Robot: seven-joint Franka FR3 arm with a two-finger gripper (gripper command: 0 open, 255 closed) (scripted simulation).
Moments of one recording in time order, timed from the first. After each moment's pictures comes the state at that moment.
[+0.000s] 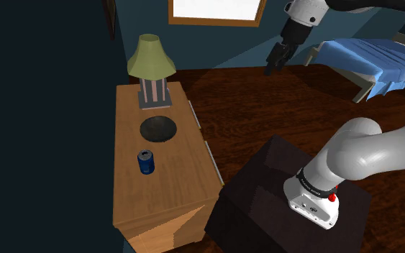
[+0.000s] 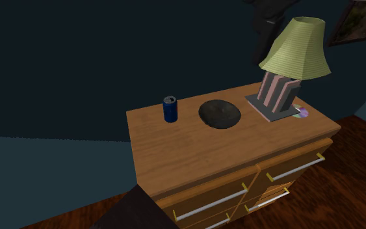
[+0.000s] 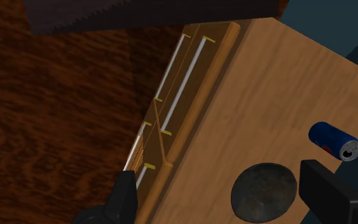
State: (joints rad) arm -0.01 -0.79 -0.07 -2.40 0.07 1.70 -0.05
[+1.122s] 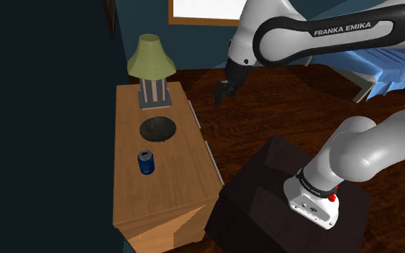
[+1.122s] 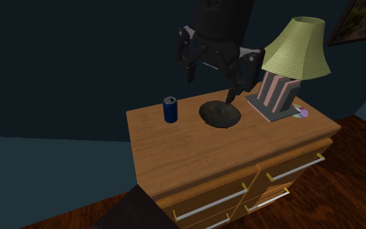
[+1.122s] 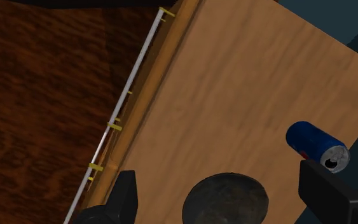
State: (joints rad) arm 0.09 -0.48 0.18 -2.46 0.16 2.08 0.16
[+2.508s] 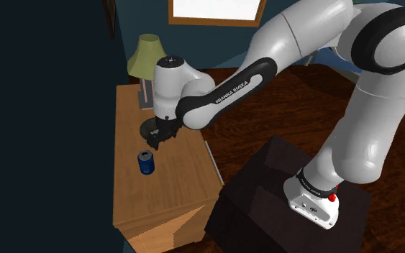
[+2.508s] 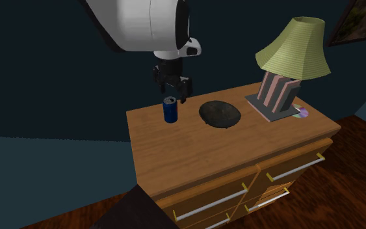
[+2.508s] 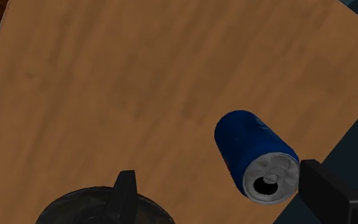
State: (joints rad) arm 0.22 0.29 0.38 -2.07 -0.16 2.41 0.62
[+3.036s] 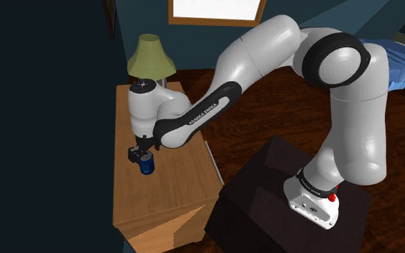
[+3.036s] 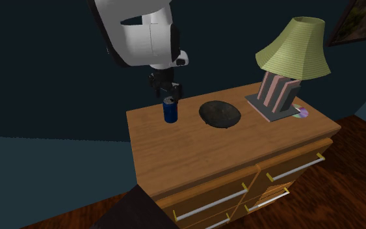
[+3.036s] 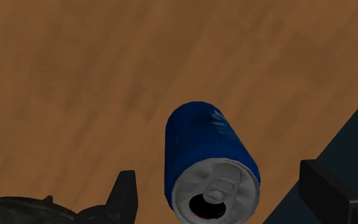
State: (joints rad) arm 0.34 0.57 0.33 -1.82 -0.28 2.41 0.74
